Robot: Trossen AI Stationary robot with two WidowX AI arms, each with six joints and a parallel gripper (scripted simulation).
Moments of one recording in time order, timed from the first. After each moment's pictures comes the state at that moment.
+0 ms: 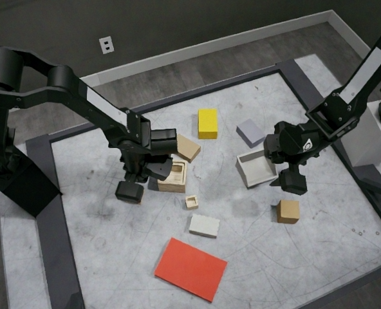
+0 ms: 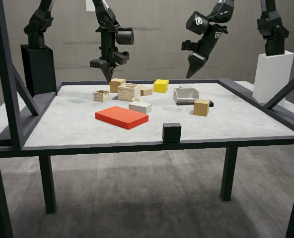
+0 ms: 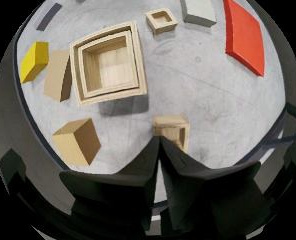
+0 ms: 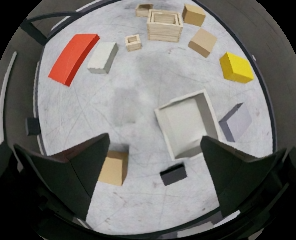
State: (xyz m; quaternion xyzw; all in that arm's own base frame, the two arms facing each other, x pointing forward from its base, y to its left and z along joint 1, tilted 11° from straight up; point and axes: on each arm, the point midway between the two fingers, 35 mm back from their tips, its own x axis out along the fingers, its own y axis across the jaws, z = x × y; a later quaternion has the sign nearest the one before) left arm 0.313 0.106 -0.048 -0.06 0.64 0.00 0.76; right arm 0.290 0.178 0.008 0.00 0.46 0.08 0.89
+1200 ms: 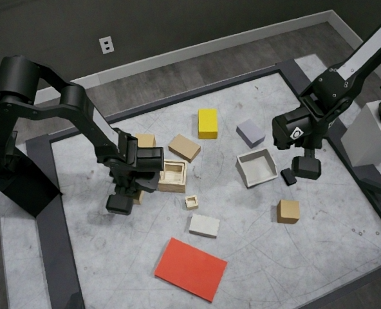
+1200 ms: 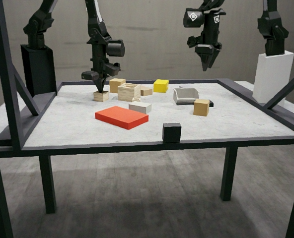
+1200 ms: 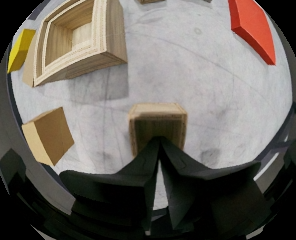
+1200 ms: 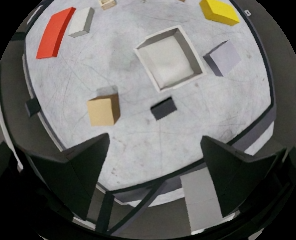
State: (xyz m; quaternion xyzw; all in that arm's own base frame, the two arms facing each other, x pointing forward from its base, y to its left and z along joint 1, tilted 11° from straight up) left arm 0.293 0.080 -0.098 -0.07 0.64 0.01 0.76; right arm 0.236 0.147 0.028 0.03 0.64 0.02 0.77
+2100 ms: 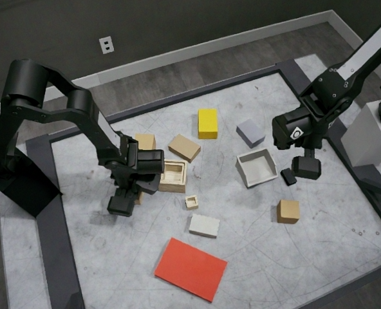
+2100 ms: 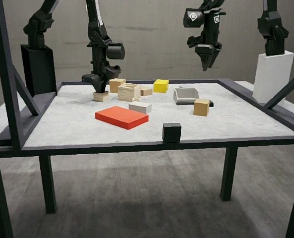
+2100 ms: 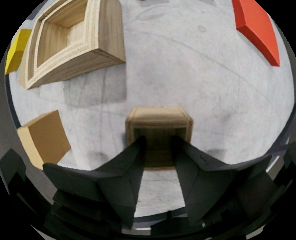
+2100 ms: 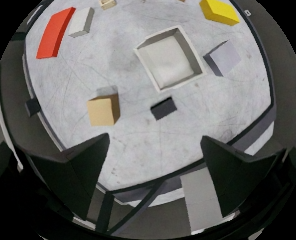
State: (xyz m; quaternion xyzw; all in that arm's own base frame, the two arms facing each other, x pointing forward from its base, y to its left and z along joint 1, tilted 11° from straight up) left arm 0.296 0.080 -0.109 -0.07 0.64 0.01 0.77; right arm 0.236 0.147 0.028 0.03 0.64 0.02 0.77
